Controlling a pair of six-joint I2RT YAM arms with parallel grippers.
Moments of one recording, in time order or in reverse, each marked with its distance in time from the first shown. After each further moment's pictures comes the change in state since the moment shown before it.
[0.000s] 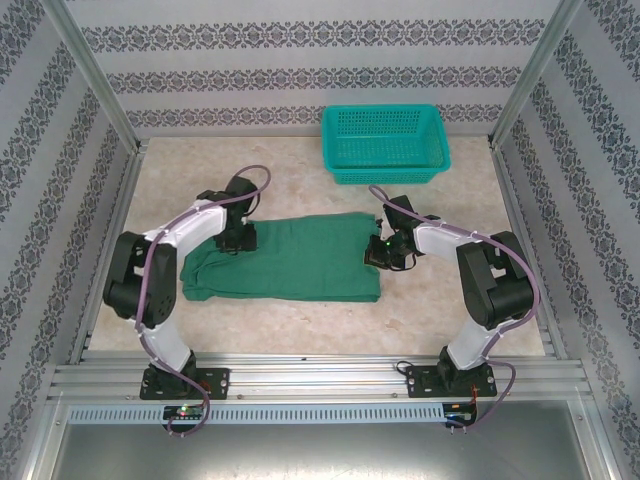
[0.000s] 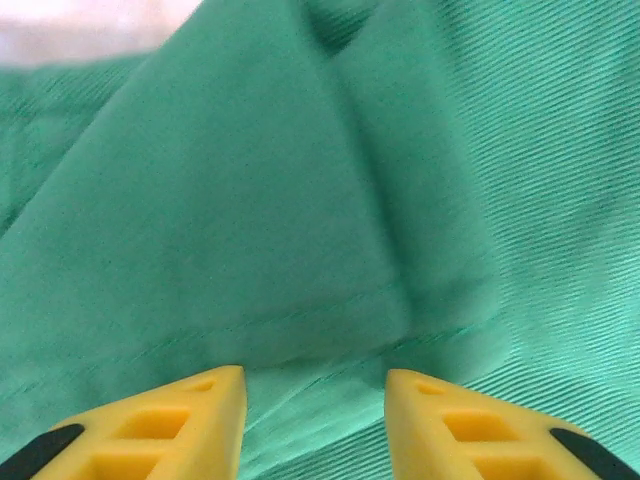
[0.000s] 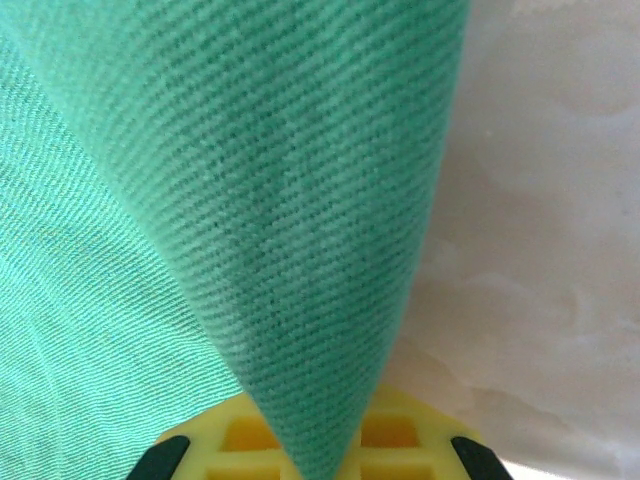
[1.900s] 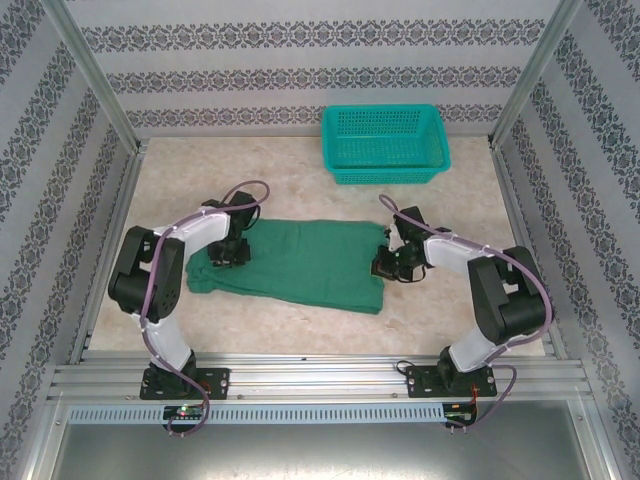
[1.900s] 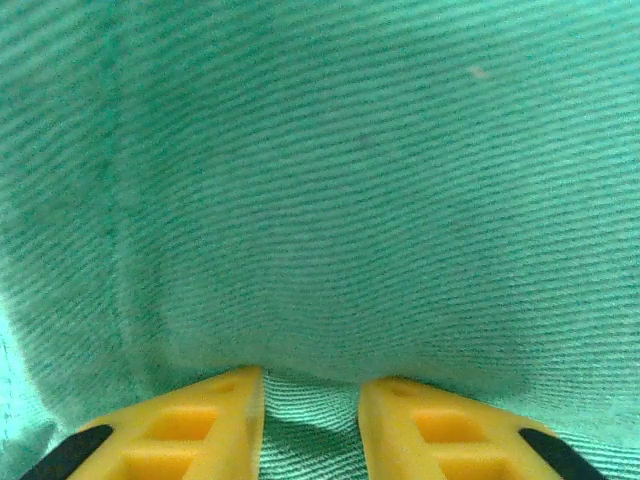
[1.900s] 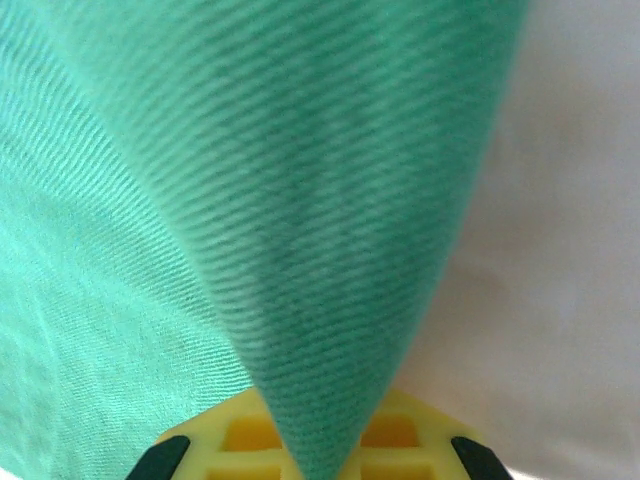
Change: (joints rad) left arm 0.014 0.056 -0.076 -0.040 -0.127 -0.085; right arm -0.019 -0.137 -0.154 0.001 -0.041 -0.011
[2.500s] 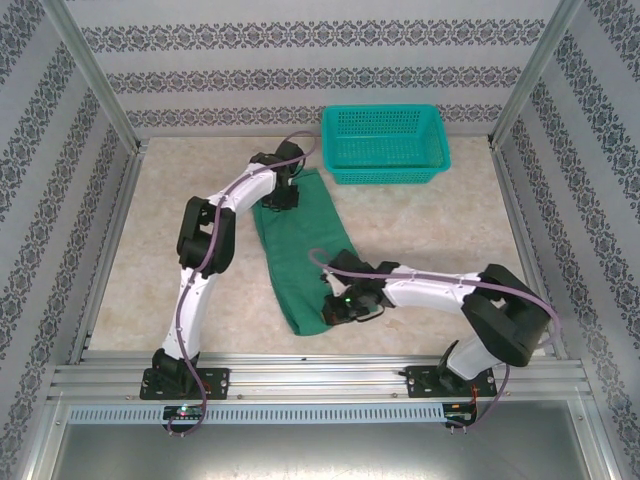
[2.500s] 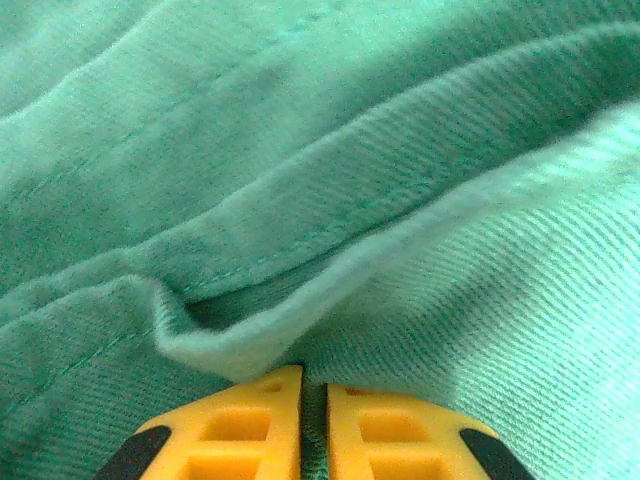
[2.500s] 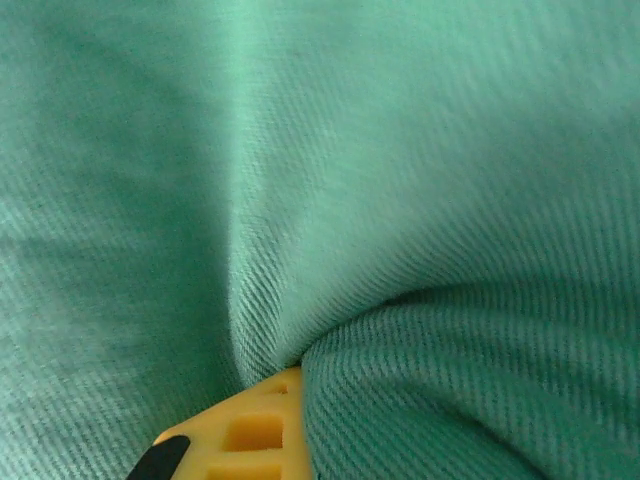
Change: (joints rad) left arm -0.087 0.586 0.916 -0.055 0.105 0.163; right arm 0.622 -0.033 0.018 0.048 0.044 0.089
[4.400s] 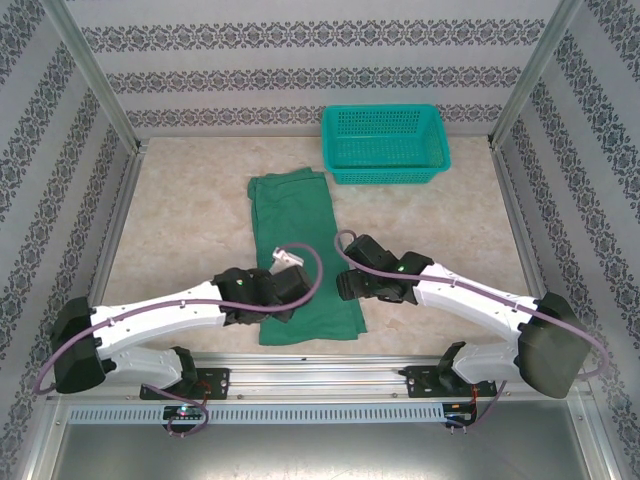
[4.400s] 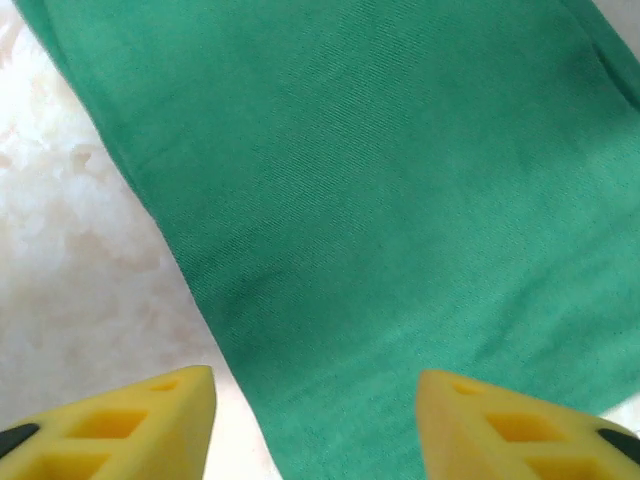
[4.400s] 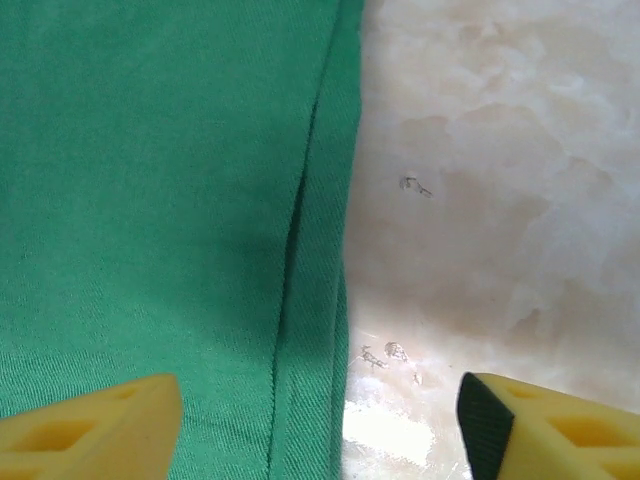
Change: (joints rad) left arm -0.766 -1.114 -1.076 -0.006 -0.336 -0.283; right arm -0.096 -0.269 0.031 -0.238 0.490 -0.020
